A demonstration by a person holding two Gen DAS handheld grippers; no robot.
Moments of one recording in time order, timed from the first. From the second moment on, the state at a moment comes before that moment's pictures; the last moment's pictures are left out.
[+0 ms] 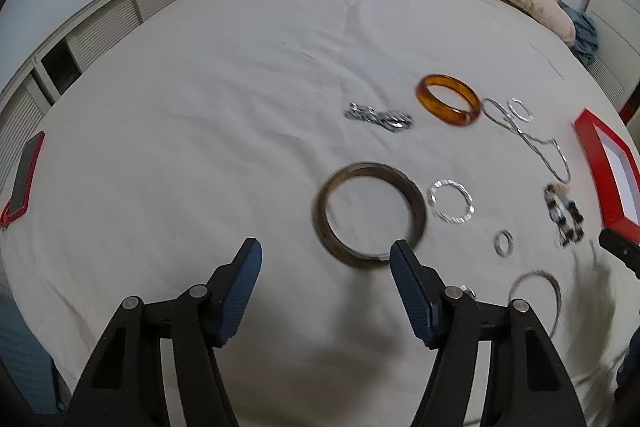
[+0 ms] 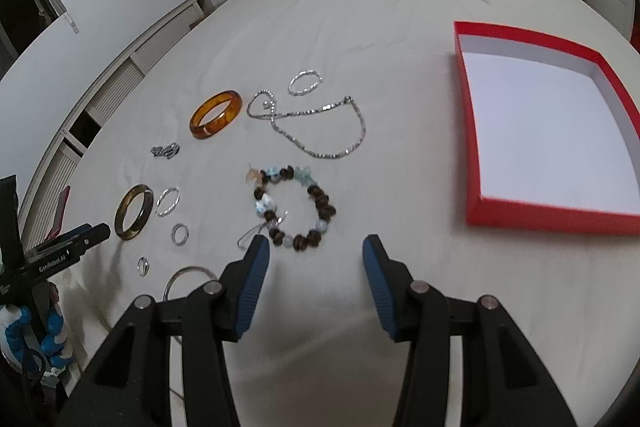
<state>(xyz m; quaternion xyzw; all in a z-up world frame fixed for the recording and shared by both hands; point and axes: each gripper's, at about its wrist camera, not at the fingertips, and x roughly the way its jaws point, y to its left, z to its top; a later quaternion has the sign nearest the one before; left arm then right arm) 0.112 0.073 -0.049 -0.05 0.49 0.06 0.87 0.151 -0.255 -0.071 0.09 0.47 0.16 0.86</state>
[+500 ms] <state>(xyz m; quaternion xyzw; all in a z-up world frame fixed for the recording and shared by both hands) 0.139 0.092 -0.080 -0.08 0.52 0.06 0.85 0.195 -0.238 -0.100 0.05 0.49 0.17 0.85</state>
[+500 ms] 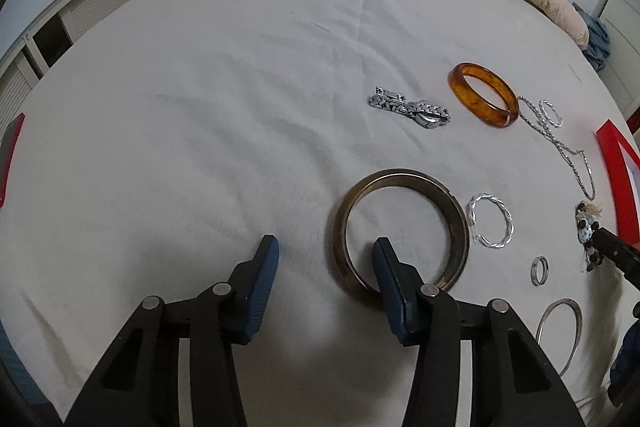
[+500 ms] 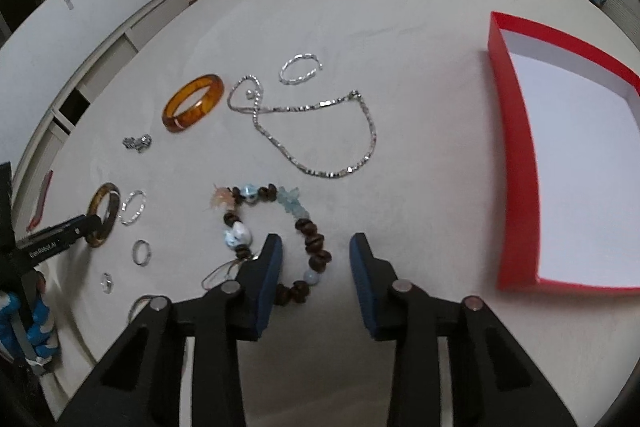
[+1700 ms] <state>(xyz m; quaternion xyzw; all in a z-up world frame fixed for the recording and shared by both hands) 0.150 -0.054 0.029 -0.02 0.46 -0.08 0.88 0.145 -0.315 0.034 0.05 0.40 0.13 0.91</state>
